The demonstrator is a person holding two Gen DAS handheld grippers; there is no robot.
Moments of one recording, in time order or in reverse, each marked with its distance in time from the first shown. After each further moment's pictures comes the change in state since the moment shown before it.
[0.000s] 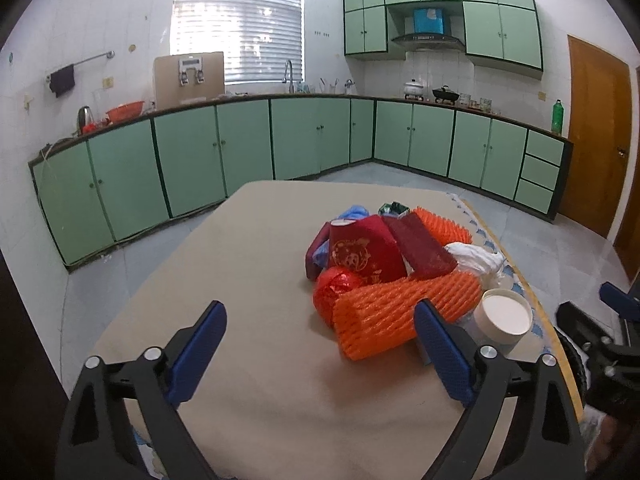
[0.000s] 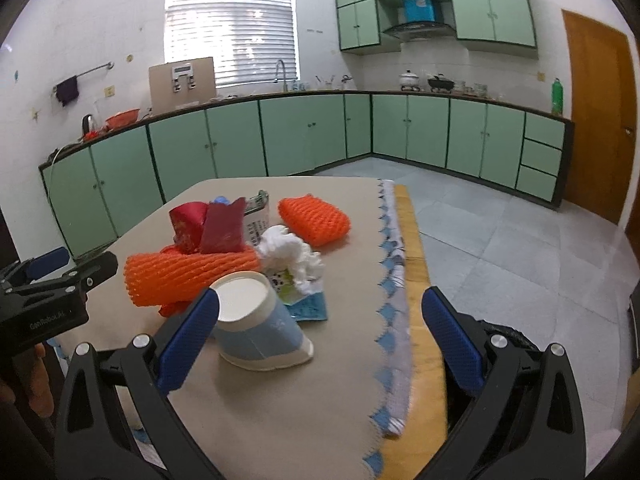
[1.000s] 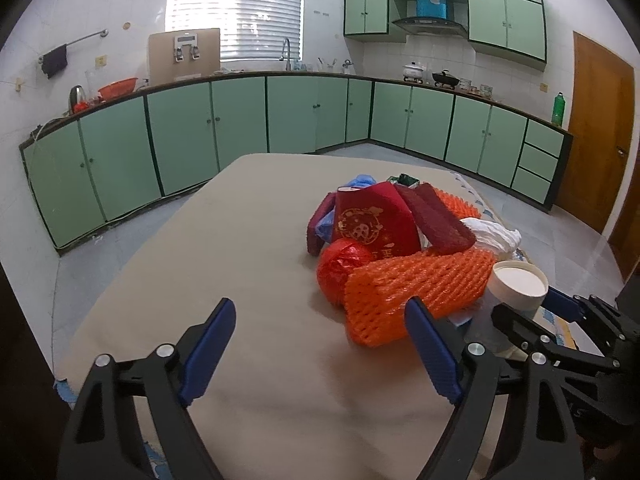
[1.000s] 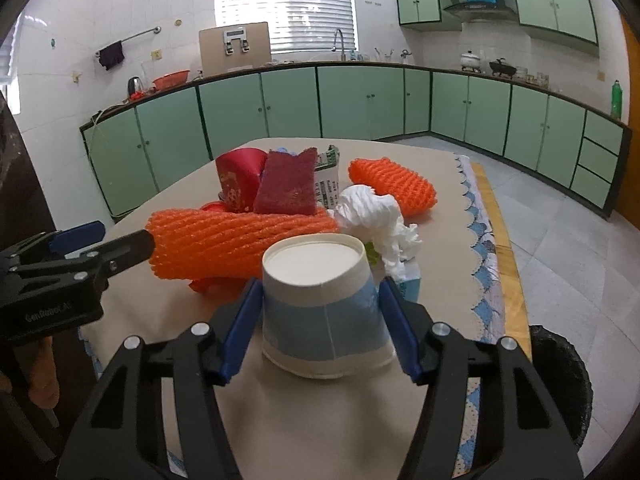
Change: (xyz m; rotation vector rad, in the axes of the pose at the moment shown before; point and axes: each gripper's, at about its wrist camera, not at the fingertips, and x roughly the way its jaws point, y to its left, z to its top) left arm 0.020 0.012 -0.012 -0.016 0.076 -0.032; right arm 0.054 0.031 -0.013 -0.093 0.105 0.183
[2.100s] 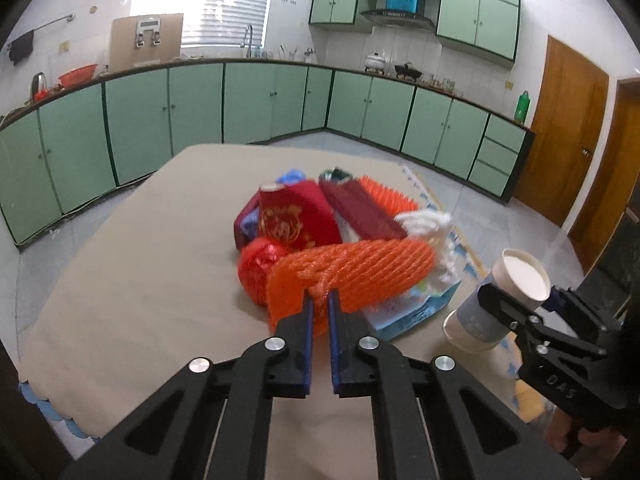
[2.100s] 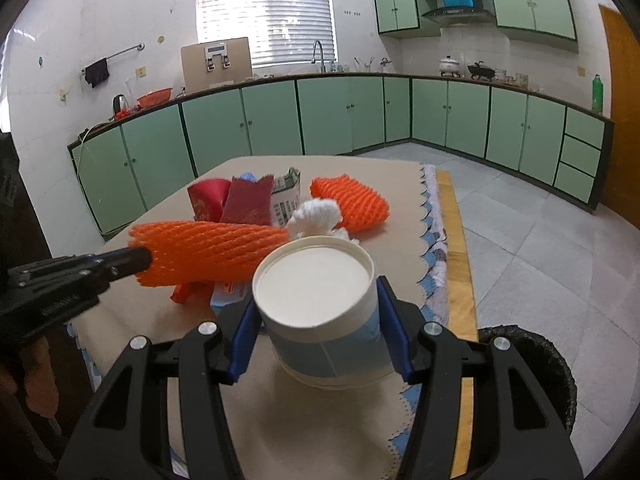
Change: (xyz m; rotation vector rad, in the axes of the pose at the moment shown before) left arm -0.006 -0.030 0.014 -0.006 0.040 -0.182; right arm -0.034 -0.034 0.007 0.043 -0.045 -0.046
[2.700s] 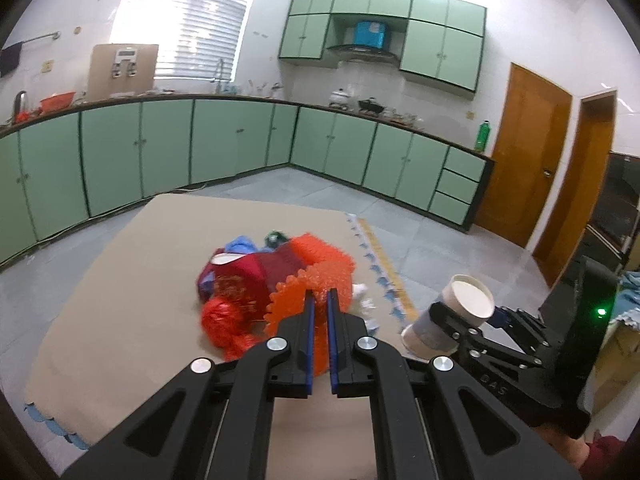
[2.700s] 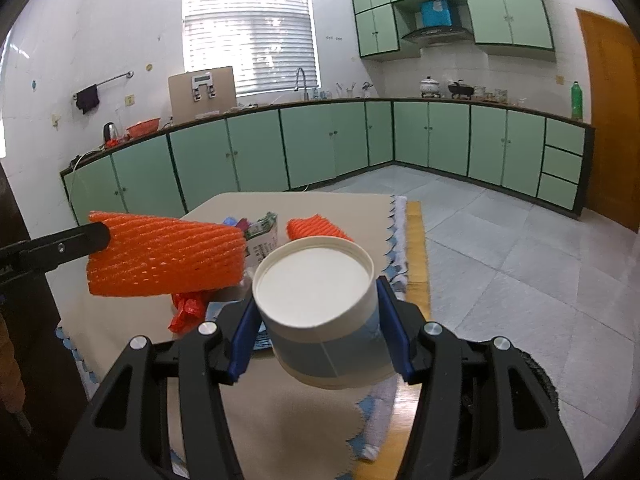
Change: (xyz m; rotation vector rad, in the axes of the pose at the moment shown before) left arm -0.056 -0.035 0.034 0.029 -0.116 -0.144; right arm -0.042 -0.025 0.018 0.039 -0.093 -0.052
